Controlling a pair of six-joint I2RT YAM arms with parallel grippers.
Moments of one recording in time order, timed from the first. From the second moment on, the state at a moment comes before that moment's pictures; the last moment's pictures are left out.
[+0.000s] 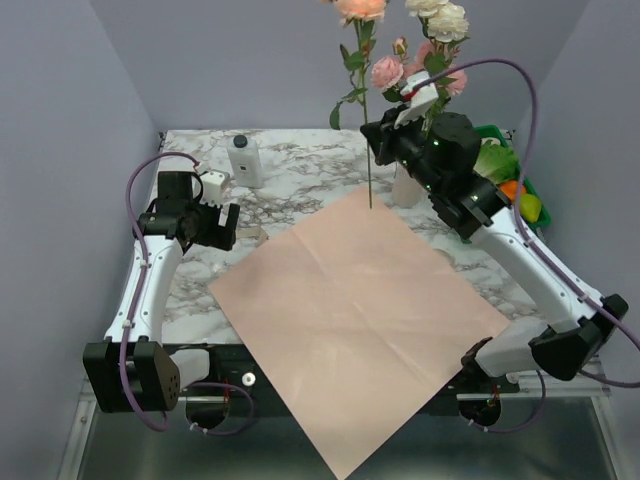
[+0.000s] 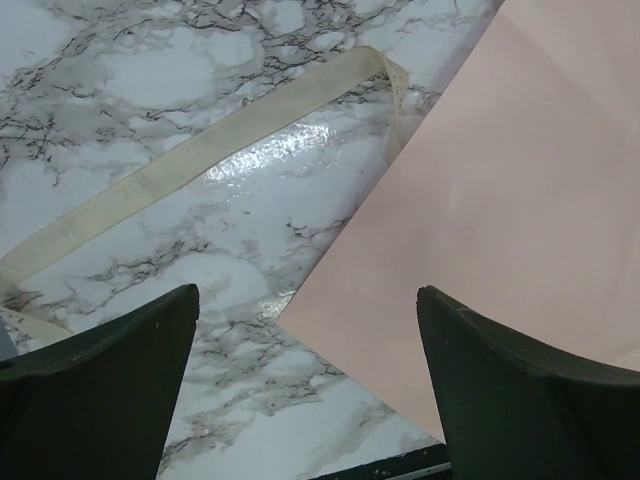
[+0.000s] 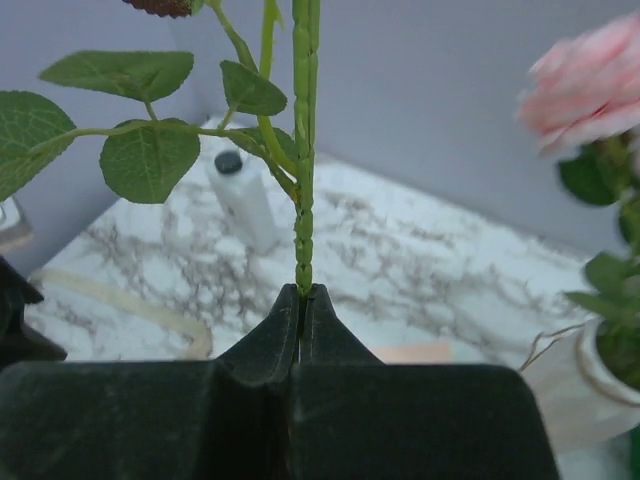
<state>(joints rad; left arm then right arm) 0.03 1.19 1.07 -0.77 0.23 0.25 0.65 1.42 1.55 -0.21 0.08 0.07</state>
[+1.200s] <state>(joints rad) 0.03 1.28 1.11 -0.78 0.25 0.26 0.35 1.54 1.29 0.75 0.34 -0.21</state>
